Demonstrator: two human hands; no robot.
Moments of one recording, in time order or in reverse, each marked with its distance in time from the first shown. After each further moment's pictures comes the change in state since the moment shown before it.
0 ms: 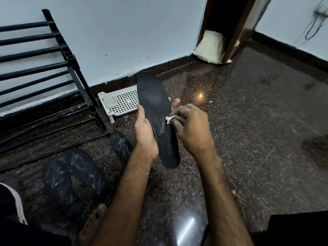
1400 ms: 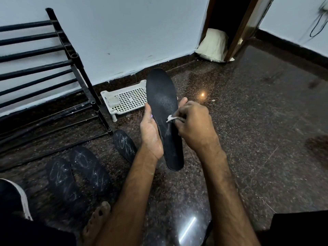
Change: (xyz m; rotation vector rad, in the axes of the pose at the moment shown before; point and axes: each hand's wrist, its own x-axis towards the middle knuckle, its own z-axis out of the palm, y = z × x) left_hand -0.005 -0.007 0.004 -0.071 -0.082 -0.050; right_hand 0.003 -0.012 -0.010 -0.082 -0.111 0.030
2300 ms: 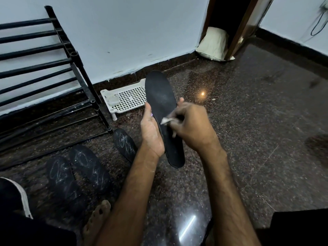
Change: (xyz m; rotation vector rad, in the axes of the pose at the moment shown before) left_hand -0.001 0.000 0.000 0.120 0.147 0.057; right_hand -0.002 -0.002 0.001 0.113 -0.078 -0.040
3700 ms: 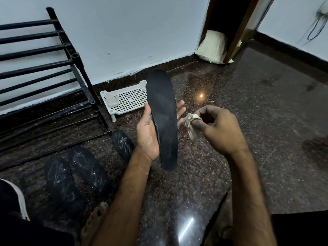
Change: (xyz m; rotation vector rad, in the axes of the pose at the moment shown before) left_hand 0.003 0.007 -0.017 -0.003 -0.196 -0.049; right_hand -0.022 0.022 -0.041 0.145 0.068 0.209
